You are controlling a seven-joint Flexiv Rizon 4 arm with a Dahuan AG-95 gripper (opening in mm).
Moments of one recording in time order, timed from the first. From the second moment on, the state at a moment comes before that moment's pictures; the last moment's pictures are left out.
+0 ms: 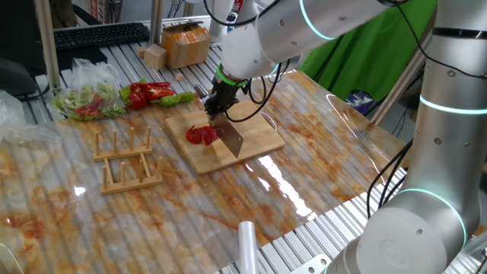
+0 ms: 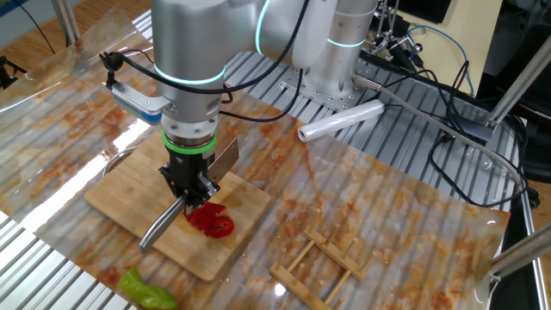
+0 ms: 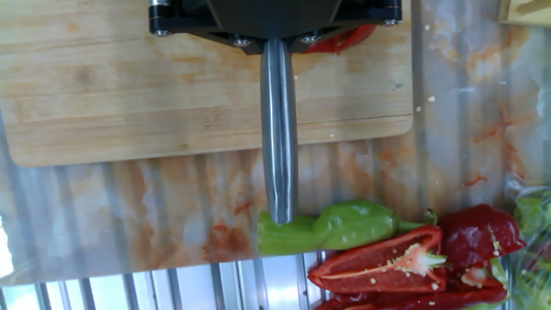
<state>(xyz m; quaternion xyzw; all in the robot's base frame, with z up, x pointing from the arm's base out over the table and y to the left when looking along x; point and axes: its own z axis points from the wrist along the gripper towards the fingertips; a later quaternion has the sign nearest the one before) 0.622 -0.049 0.056 0.03 0.99 0.04 0.09</state>
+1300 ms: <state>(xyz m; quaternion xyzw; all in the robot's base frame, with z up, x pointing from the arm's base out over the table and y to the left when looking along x) 0.609 -0.044 0.040 0.04 1.00 0.04 0.08</state>
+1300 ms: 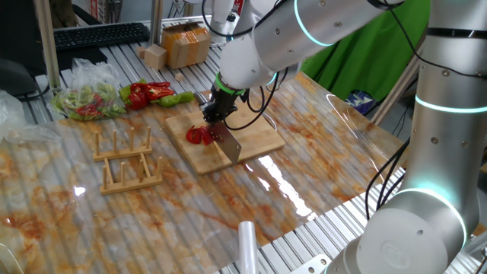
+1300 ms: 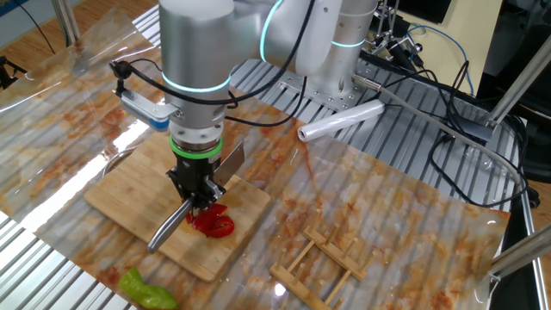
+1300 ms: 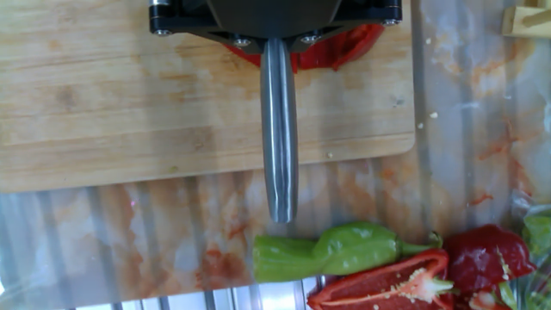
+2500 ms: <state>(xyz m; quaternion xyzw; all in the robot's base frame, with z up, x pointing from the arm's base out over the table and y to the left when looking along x) 0.604 -0.042 0.040 0.06 0.99 0.04 0.11</state>
